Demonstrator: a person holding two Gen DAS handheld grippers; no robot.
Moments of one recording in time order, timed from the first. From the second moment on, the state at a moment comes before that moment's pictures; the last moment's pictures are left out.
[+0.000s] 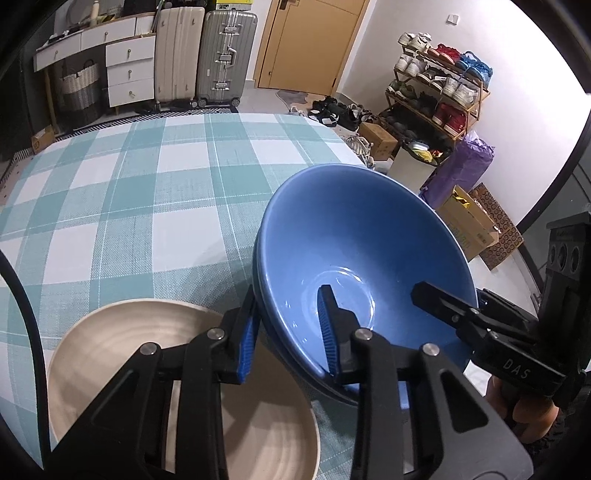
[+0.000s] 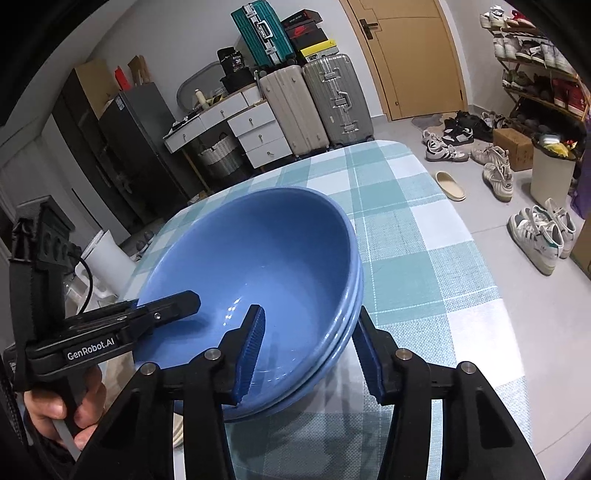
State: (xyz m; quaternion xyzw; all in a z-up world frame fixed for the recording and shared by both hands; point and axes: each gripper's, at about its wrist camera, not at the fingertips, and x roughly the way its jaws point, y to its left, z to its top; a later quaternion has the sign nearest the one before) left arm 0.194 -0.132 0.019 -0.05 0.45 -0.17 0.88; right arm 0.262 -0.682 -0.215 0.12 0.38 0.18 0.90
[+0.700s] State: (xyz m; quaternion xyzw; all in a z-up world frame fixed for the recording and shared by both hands) left arm 0.169 -0.130 0.054 -0.05 0.41 -0.17 0.89; right arm 0.244 -0.687 -0.188 0.11 0.36 0.18 0.91
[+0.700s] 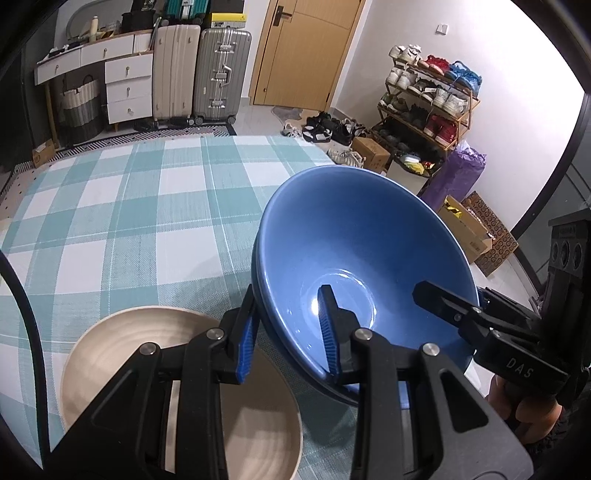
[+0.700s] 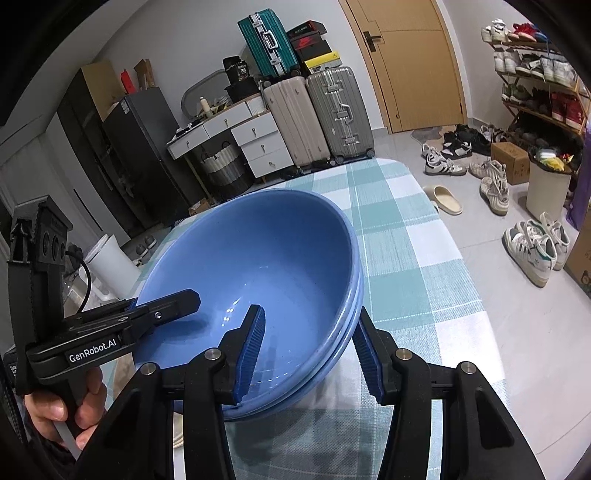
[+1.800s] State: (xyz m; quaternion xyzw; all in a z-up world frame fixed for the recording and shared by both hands) left arm 0.069 -0.045 0.123 -0.08 0.35 -0.10 0.93; right arm 0.199 -0.599 -0.136 0.05 0.32 0.24 0.91
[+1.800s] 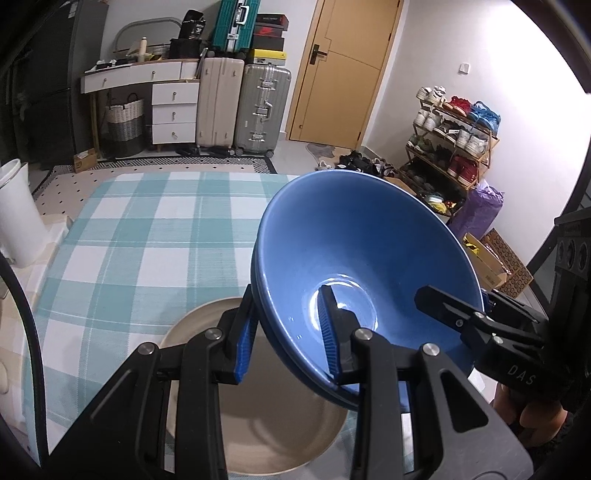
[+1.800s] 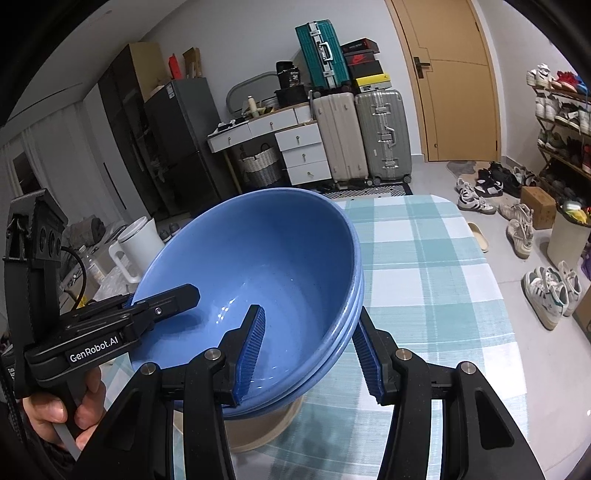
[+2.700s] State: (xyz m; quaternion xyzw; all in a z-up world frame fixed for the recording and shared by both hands) left arm 0.078 0.030 0.070 -0.10 0.40 -0.04 0.91; right arm 0.217 -0.519 -0.170 0.03 0.37 0.27 0.89
